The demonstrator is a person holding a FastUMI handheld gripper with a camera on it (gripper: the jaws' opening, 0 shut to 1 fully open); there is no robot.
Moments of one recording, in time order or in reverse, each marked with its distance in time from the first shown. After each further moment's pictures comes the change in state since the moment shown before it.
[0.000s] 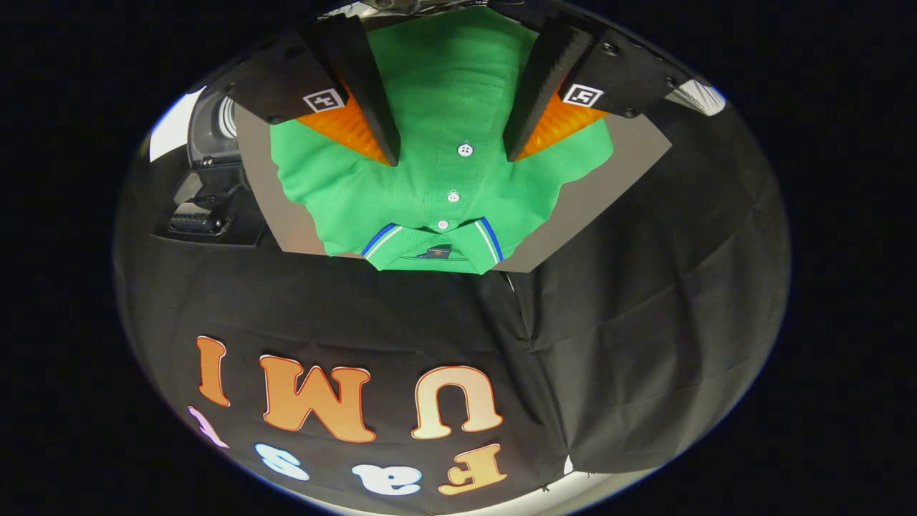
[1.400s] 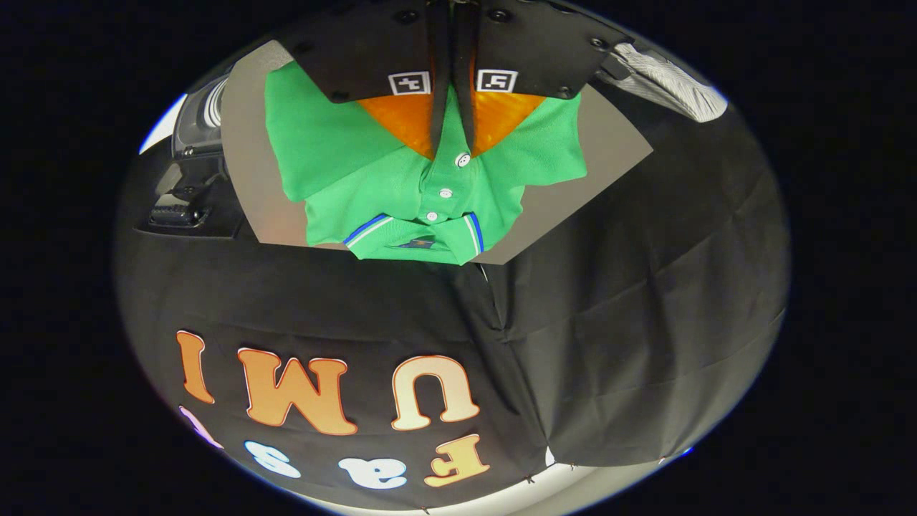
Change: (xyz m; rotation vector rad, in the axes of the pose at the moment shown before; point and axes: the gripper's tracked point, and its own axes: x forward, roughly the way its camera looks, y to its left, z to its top) arm -0.005 -0.002 0.005 -0.045 -0.030 0.114
